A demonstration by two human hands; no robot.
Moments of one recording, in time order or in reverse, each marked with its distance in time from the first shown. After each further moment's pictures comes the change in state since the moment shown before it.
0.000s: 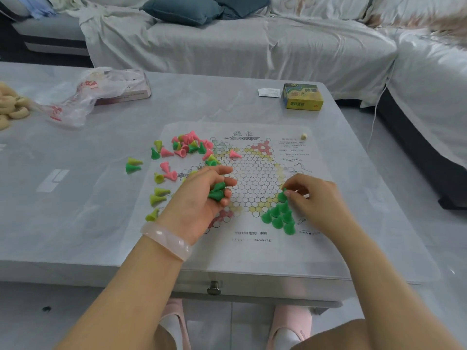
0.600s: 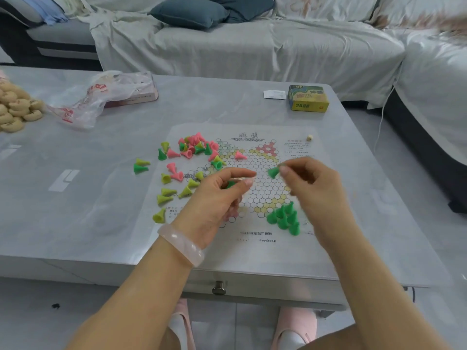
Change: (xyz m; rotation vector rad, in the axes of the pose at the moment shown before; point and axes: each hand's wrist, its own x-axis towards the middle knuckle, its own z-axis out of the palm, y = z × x) left_hand -0.003 -0.011 0.000 0.292 -0.118 0.172; right_hand -0.012 -0.043 -0.002 0.603 0.223 0.041
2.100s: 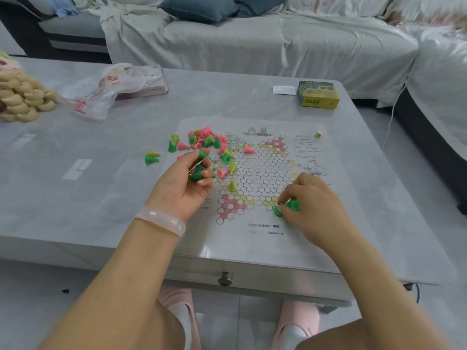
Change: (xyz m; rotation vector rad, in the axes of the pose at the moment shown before) left_hand 0.013 0.005 -0.050 -0.737 0.221 -0.196; right_hand -0.015 0.009 0.003 -0.860 -0.308 -0.132
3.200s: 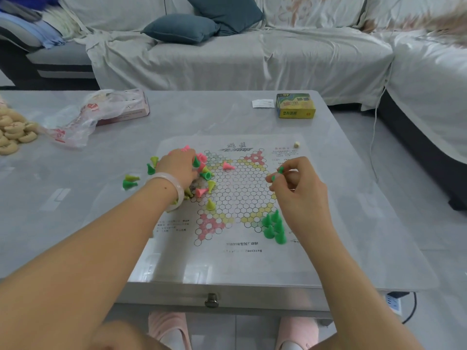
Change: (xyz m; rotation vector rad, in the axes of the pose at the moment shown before) left_hand 0.083 0.017 0.030 2.206 0.160 0.545; right_hand 0.016 0.001 -0.016 0.805 0.382 0.173
